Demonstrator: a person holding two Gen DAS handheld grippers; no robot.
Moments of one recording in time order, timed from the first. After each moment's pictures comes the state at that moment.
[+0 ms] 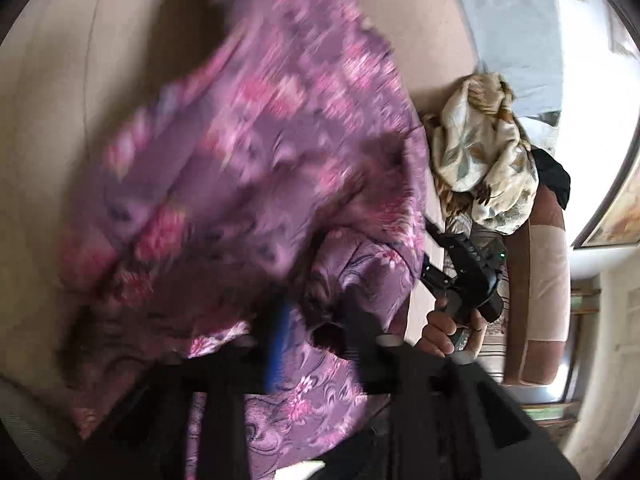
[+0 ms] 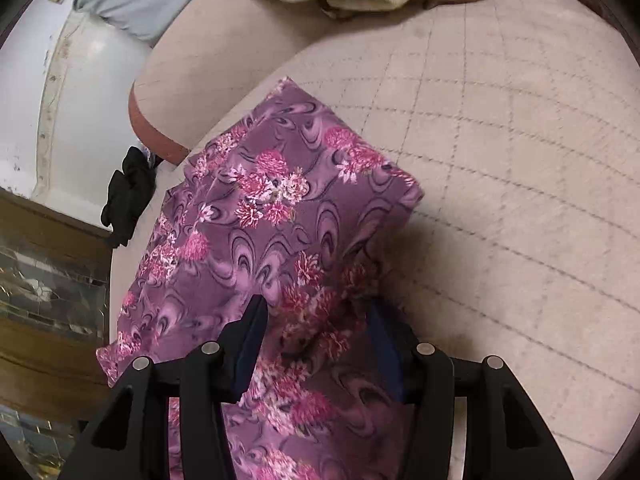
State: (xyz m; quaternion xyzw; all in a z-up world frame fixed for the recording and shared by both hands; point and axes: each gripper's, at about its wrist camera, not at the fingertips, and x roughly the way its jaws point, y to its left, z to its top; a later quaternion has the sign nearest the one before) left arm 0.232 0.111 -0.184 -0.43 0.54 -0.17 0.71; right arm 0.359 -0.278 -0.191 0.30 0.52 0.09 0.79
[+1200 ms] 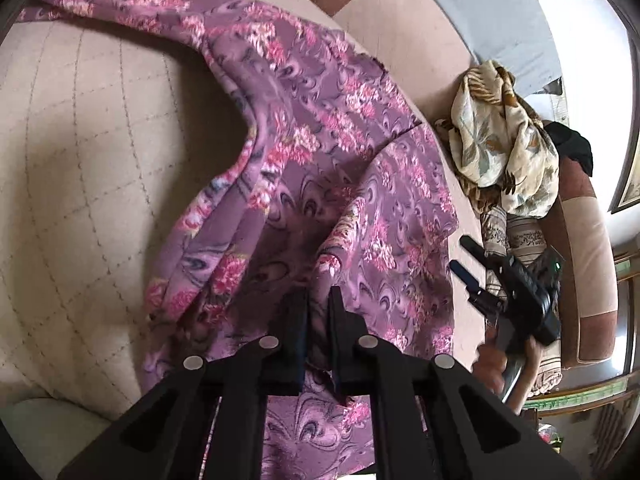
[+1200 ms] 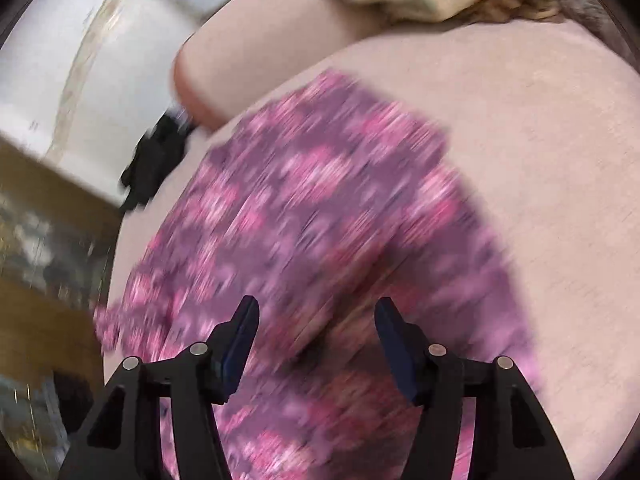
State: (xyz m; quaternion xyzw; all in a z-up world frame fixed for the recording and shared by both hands) left arm 0.233 0.126 -0.165 -0.34 0.53 -0.13 0.77; right arm 0.306 -0.232 -0.155 0.26 0.50 0.09 0.82
